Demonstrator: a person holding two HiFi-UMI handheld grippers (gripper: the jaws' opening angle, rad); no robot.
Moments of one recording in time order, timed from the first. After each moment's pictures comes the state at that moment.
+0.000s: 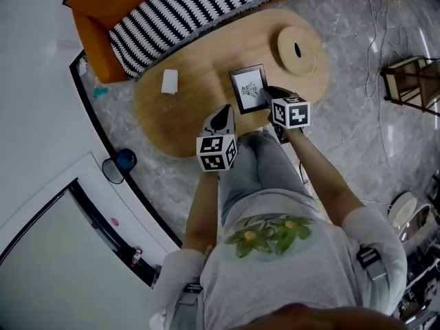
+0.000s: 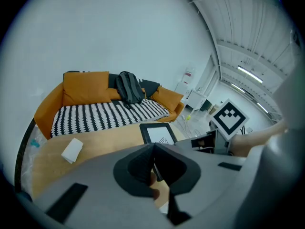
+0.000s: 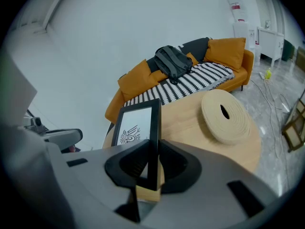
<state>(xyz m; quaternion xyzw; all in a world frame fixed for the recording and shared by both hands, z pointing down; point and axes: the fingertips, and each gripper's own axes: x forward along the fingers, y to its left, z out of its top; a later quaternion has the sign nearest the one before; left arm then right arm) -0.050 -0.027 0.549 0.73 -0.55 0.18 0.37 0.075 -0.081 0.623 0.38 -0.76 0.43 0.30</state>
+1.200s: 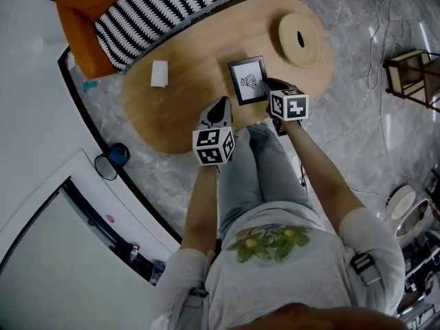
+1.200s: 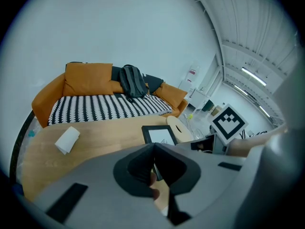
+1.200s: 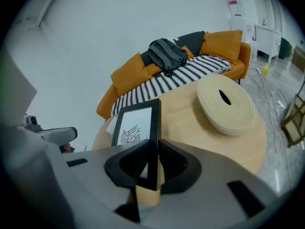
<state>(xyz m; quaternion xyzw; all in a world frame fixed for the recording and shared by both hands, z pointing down) -0.050 -0.030 0.606 0.72 -0.55 0.17 0.39 0.083 -0.080 0.687 0.39 -0.74 0.44 0.32</state>
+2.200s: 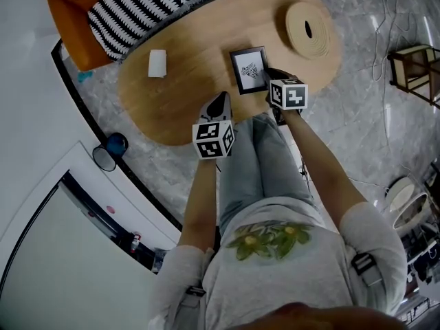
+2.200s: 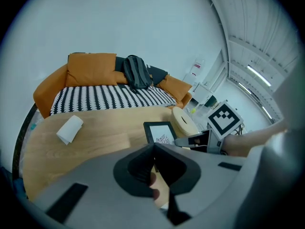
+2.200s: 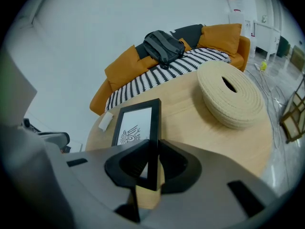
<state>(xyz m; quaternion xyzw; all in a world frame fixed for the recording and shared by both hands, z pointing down) -0.062 -0.016 0.640 0.70 -0.54 0.20 0.43 0.078 -0.078 0.727 0.40 -0.72 0.46 0.34</state>
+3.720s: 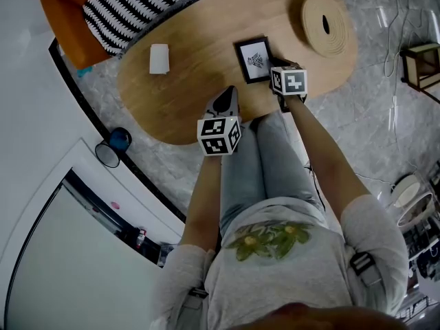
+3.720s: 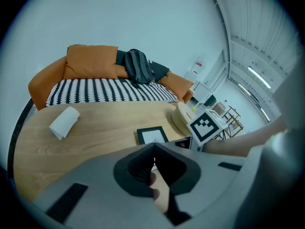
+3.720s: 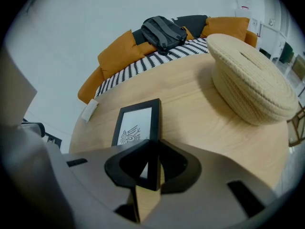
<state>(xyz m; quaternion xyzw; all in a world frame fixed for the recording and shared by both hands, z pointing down) -0.072 -0.021 0.682 0.70 -0.53 0.20 0.44 0.064 -0.087 0.808 0.40 -0.70 0.45 0.40</state>
